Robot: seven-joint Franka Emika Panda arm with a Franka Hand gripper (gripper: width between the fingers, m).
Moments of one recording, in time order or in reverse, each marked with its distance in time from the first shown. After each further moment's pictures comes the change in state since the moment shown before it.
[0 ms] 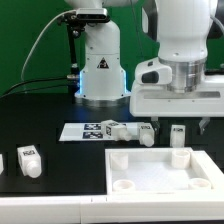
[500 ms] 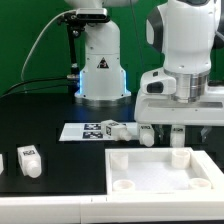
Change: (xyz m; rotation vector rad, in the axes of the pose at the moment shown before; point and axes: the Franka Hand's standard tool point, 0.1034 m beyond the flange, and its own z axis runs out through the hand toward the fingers) arm -0.005 -0.002 0.017 -0.008 0.009 0.003
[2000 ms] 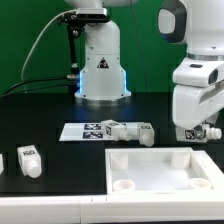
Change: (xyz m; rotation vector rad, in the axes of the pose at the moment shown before) arm 0.020 -0.041 -0.029 -0.072 0.117 -1.109
